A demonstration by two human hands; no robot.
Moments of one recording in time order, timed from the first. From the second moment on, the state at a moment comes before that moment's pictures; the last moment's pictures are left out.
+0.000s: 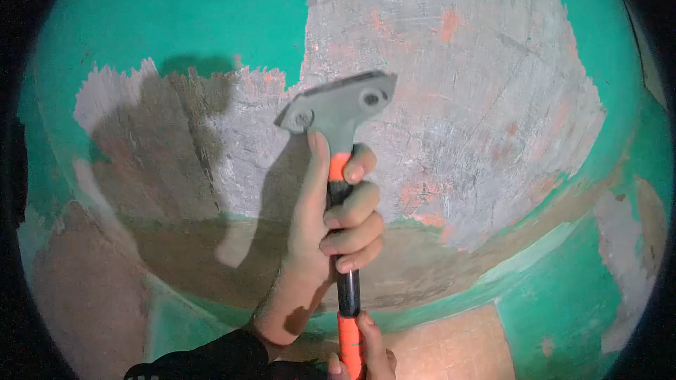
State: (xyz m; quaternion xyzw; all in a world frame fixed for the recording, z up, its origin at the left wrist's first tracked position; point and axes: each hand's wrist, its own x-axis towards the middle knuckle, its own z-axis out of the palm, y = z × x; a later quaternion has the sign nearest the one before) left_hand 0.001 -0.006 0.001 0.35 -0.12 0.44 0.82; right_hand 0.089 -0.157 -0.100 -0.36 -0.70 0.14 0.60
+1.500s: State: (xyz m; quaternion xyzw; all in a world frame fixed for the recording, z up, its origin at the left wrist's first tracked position) left_hand -0.008 0.000 0.023 0.38 -0.11 0.43 0.81; right_hand 0.065 -0.161 -0.083 -0.35 -0.64 0.26 0.63
